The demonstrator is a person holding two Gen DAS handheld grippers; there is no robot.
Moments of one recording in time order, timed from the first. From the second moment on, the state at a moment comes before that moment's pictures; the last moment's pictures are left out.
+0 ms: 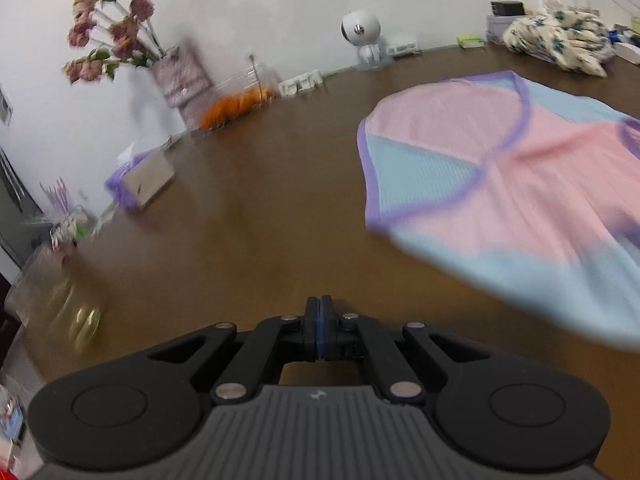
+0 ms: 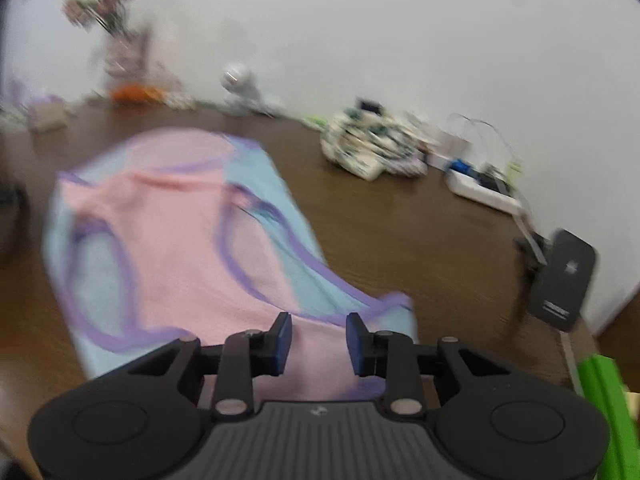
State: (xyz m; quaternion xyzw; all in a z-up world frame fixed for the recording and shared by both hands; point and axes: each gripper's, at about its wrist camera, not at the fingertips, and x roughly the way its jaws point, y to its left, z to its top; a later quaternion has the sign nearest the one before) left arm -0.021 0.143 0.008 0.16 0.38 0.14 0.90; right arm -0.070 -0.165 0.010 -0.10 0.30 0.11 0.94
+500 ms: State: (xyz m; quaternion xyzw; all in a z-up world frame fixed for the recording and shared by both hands) left arm 0.078 0.158 0.028 0.03 0.36 0.05 0.93; right arm -0.077 -0.168 -0.009 -0.06 0.34 0.17 0.92
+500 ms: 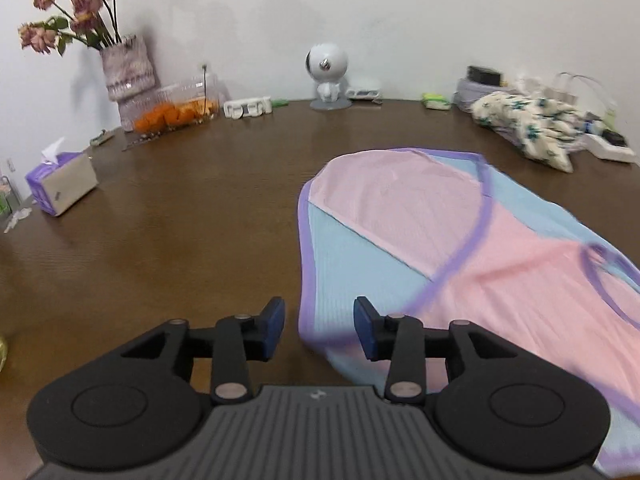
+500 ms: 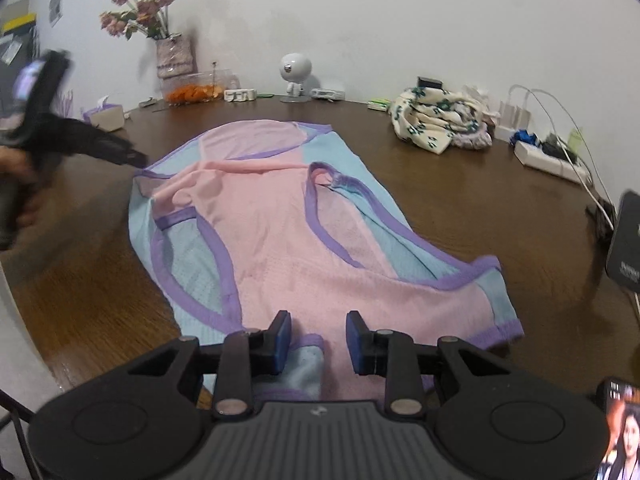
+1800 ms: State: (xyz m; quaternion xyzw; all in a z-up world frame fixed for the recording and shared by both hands) left arm -0.076 0.186 0.014 -0.09 0.35 -0.18 0.92; right arm 0.133 0.027 0.024 -0.04 0.39 0.29 0.87
